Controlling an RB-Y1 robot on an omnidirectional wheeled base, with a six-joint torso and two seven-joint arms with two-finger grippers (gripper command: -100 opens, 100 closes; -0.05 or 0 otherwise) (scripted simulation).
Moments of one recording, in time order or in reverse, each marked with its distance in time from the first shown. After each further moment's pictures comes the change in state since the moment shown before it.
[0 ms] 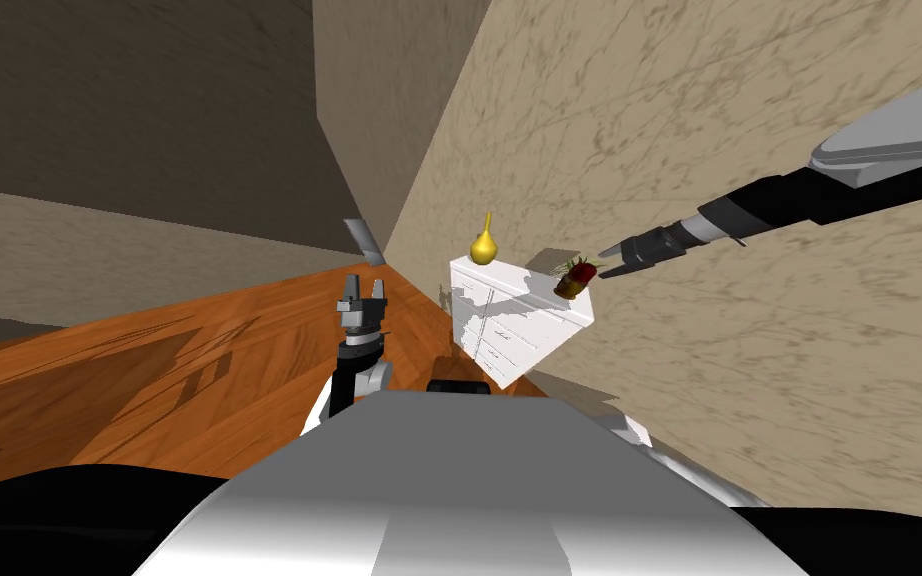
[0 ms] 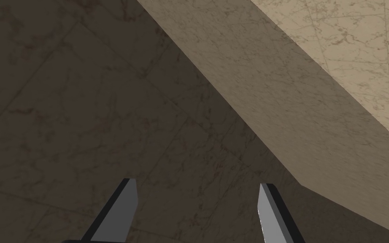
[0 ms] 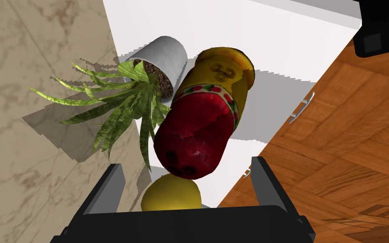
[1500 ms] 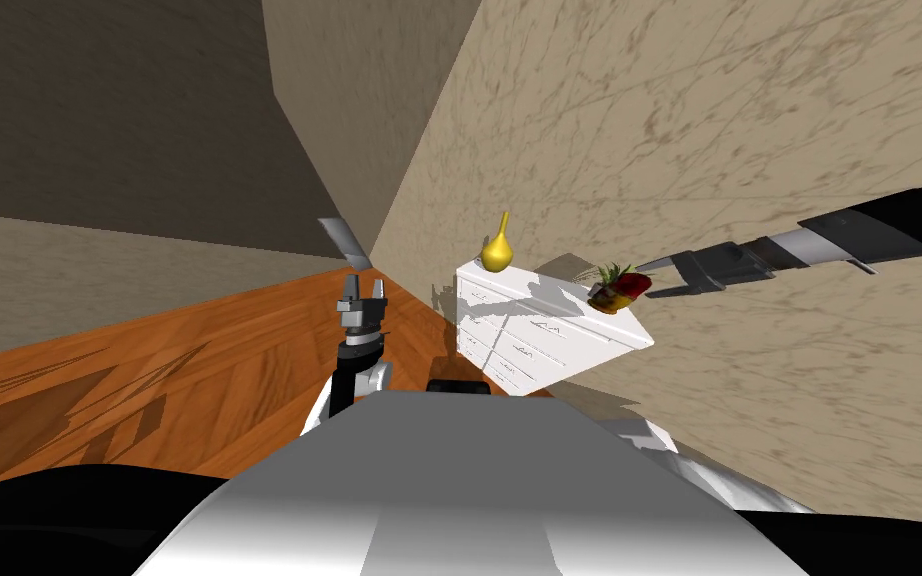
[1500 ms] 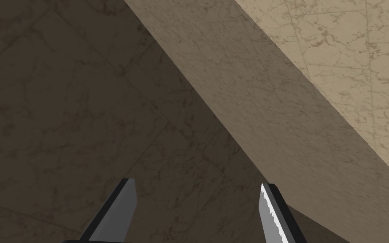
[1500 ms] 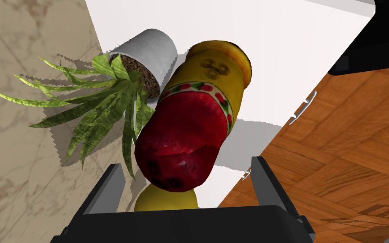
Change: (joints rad) left arm 0.000 0.000 0.000 0.000 0.000 0.000 0.000; right arm -0.061 0.178 0.059 0.207 0.041 -0.222 0.317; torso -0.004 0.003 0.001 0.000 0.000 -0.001
